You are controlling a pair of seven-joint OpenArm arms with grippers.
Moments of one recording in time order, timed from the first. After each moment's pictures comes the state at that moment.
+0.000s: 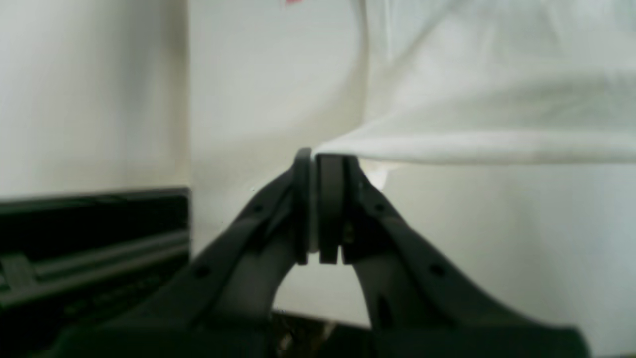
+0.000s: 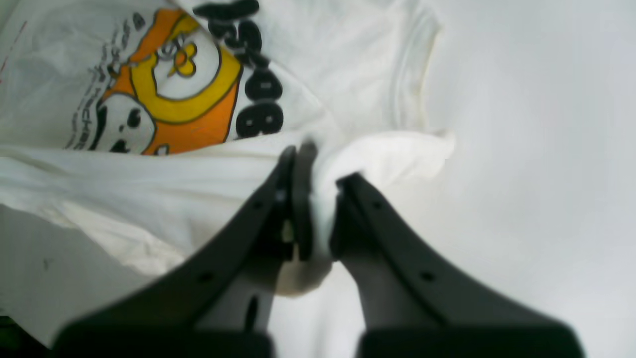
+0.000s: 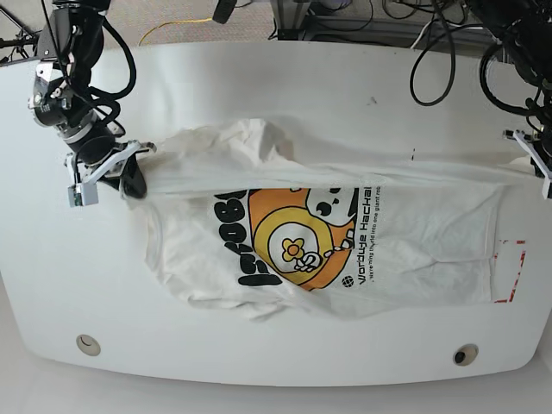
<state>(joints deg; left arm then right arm) 7.3 -17.3 -44.4 115.0 -12.9 -43.2 70.4 -14.9 20.6 20.3 112.2 45.2 15.7 -52.0</state>
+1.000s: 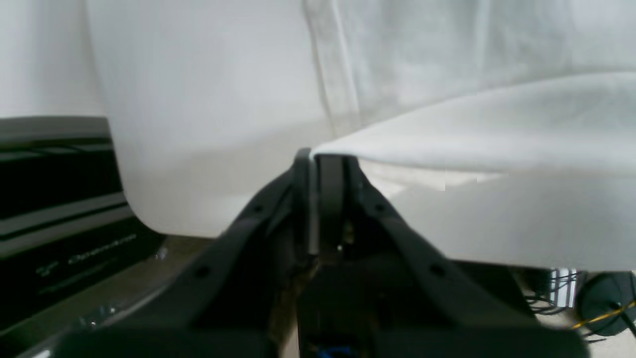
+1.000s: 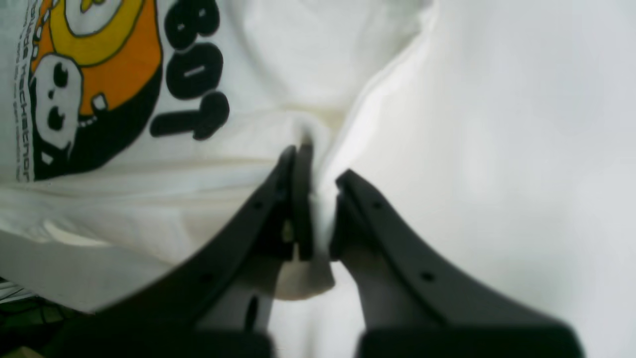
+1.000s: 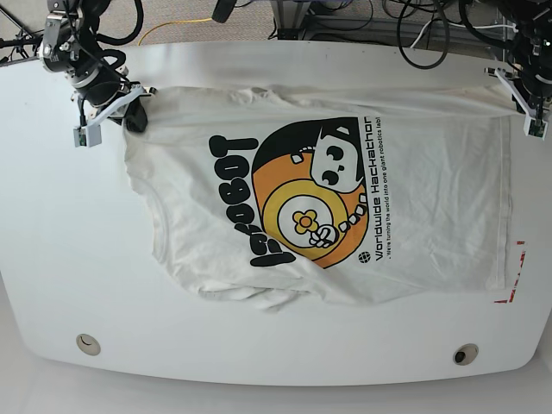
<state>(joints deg) 20.8 -12.2 -46.4 114.0 -7.5 -43.4 59.7 -27.9 17.3 24.5 112.1 45.2 15.6 -52.1</state>
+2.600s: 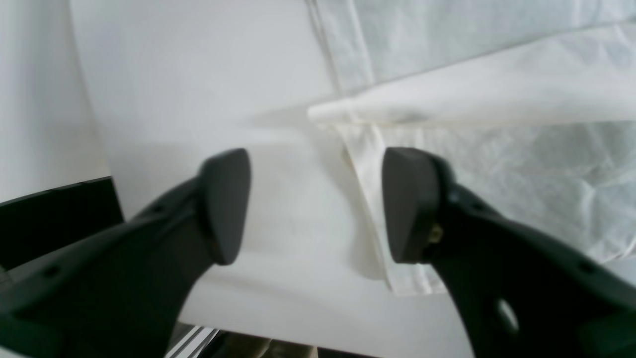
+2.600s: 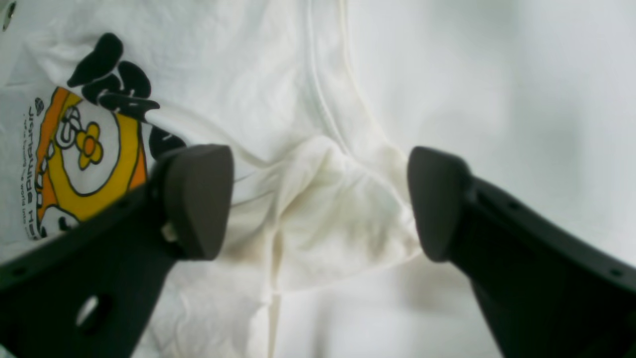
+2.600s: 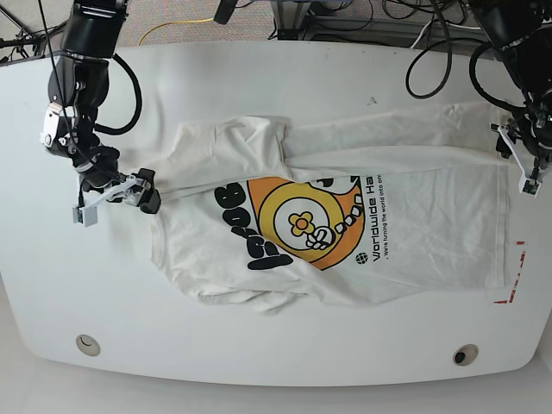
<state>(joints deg) 2.5 -20.6 -35.0 94.3 -1.2 -43.0 59.8 0.0 19.1 18.2 86.4 44.1 14.8 -51.6</state>
